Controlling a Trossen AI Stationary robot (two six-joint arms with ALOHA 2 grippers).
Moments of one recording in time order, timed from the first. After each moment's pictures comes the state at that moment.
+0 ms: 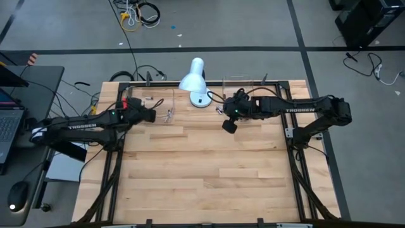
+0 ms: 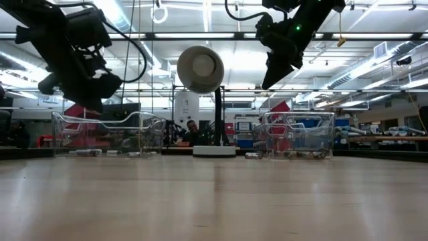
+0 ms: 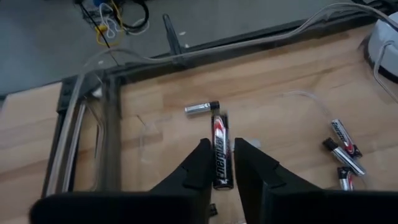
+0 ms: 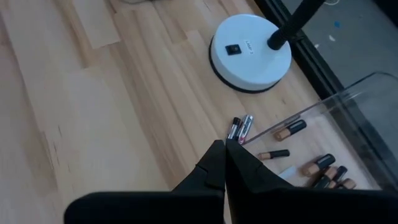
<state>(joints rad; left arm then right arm) 0.29 0.82 0.48 -0.66 -0.81 -0.79 -0.16 1.44 1.11 -0.61 0.31 0.18</state>
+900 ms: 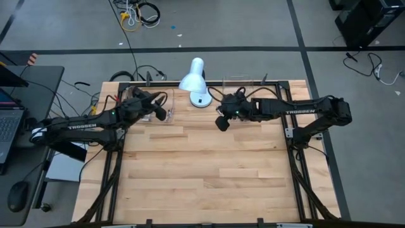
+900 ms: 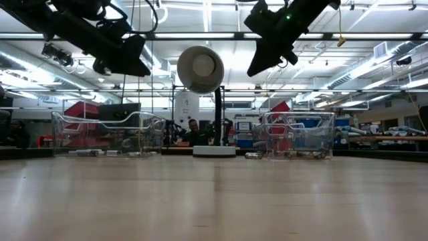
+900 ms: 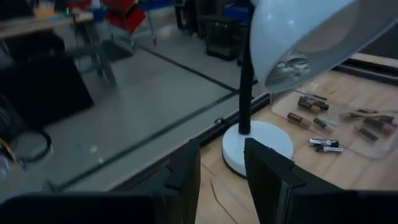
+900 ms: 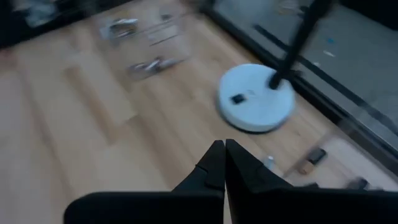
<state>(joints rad) 0.30 0.82 0.48 0.06 -0.58 -0.11 -0.13 1.44 1.11 -0.42 0.37 0.35</state>
